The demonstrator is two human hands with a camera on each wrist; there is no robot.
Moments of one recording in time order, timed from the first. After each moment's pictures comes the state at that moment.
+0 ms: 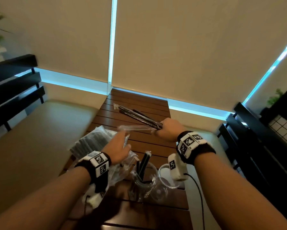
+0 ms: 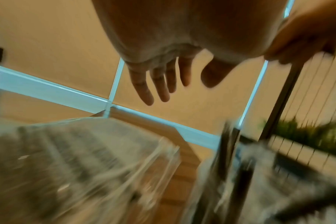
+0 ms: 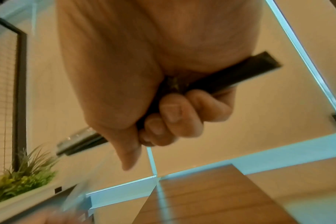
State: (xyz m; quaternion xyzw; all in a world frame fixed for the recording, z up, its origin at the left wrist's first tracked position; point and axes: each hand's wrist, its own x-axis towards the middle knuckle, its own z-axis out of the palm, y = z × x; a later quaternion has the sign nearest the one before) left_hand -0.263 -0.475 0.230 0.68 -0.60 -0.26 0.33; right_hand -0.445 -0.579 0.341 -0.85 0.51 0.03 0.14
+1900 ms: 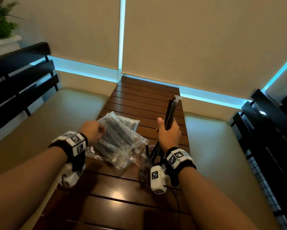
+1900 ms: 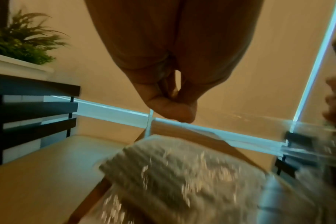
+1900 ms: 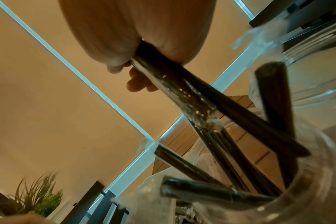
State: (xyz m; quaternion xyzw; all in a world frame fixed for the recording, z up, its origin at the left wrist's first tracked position) left_hand -0.176 -0.425 0.224 0.83 -0.50 -0.17 0.15; right_hand -0.426 -0.531 0.227 -0.61 0.51 -0.48 0.36
